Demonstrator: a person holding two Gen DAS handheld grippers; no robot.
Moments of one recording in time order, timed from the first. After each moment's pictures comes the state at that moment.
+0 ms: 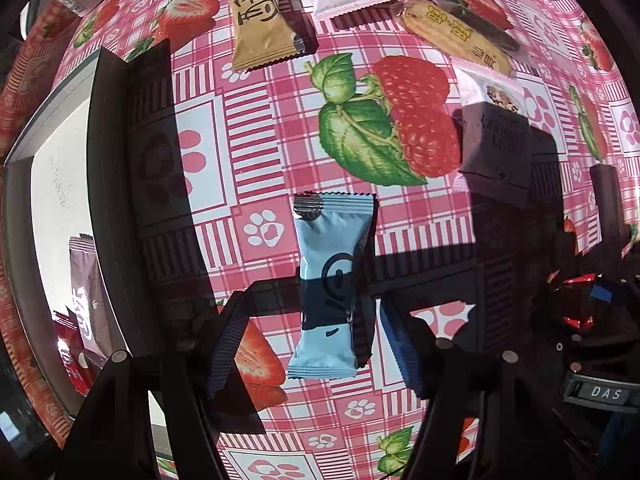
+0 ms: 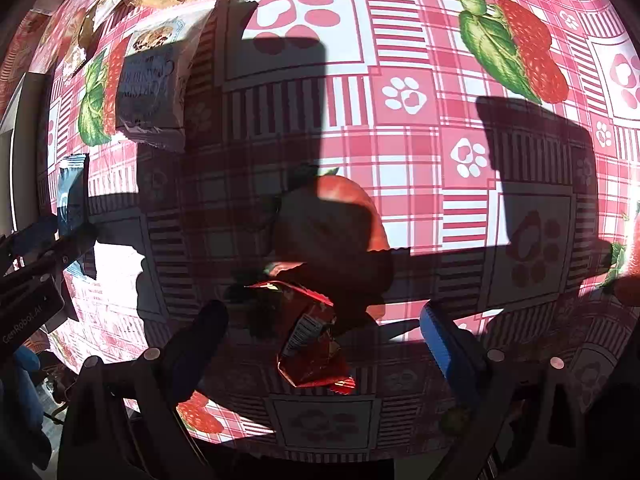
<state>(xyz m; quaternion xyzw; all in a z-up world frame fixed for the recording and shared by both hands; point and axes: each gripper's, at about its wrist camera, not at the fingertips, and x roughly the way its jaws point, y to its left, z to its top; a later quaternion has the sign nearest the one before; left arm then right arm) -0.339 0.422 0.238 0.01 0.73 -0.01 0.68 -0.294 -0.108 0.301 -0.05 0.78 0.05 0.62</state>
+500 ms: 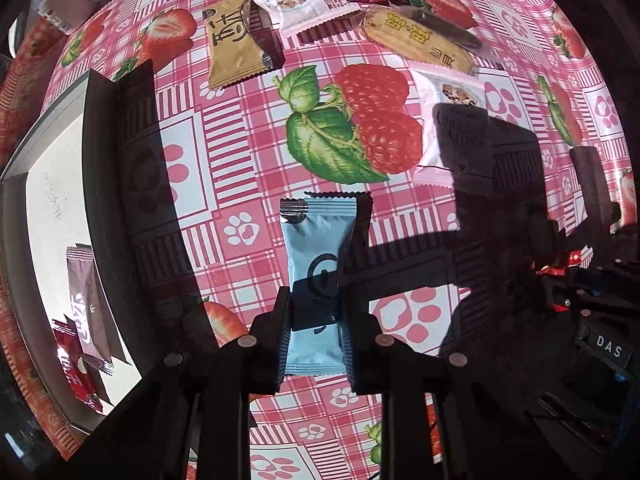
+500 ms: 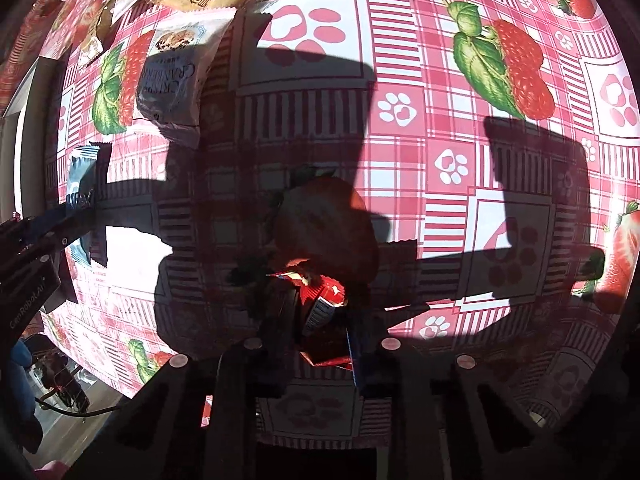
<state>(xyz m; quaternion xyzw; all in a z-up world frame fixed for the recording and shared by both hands) -0.369 0.403 0.264 0.01 0.72 -0.05 0.70 -0.286 -0.118 0.333 -0.04 0.78 0.07 0.63</state>
